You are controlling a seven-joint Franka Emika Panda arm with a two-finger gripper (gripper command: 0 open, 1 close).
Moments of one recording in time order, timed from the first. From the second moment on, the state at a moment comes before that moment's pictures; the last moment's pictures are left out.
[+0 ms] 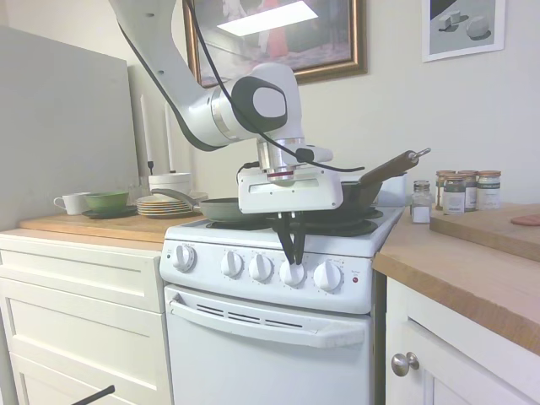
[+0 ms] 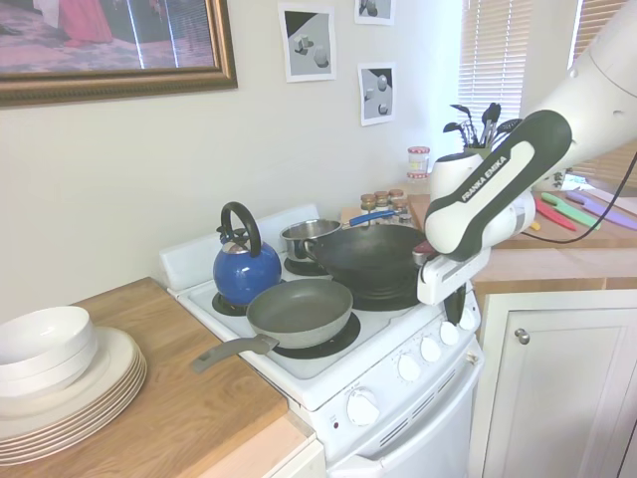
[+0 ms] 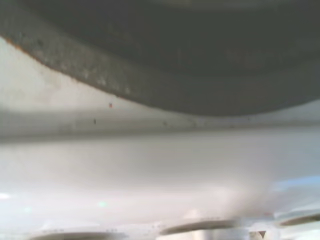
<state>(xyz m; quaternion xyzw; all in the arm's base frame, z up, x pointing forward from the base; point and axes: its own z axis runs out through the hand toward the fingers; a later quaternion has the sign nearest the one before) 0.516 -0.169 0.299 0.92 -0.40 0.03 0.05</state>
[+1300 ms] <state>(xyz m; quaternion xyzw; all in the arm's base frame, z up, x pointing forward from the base) 0.518 -0.150 0.289 0.92 -0.39 0.02 0.04</state>
